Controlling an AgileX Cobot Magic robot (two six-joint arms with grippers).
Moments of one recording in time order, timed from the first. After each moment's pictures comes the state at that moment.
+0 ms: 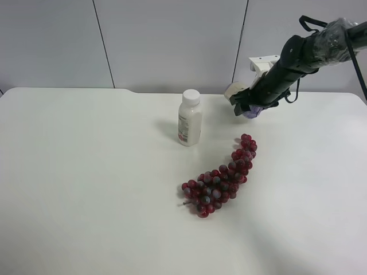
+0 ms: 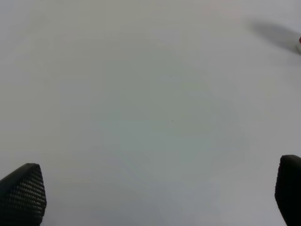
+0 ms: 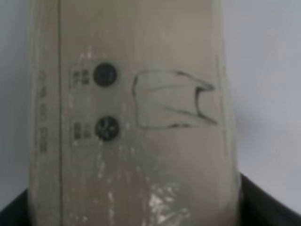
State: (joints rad) left arm -0.01 -0.01 -0.51 -0.09 1.06 0.04; right arm 0.13 2.15 -1.46 0.28 0.45 -0.38
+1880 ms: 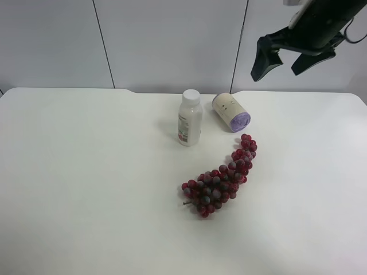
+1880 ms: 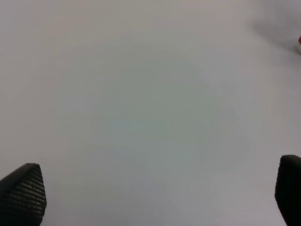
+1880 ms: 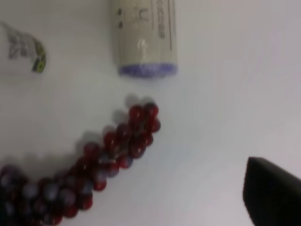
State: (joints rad) left arm -0.01 -0.01 -0.51 -0.09 1.06 0.04; right arm 0.16 1.63 -1.46 0.20 1.05 -0.30
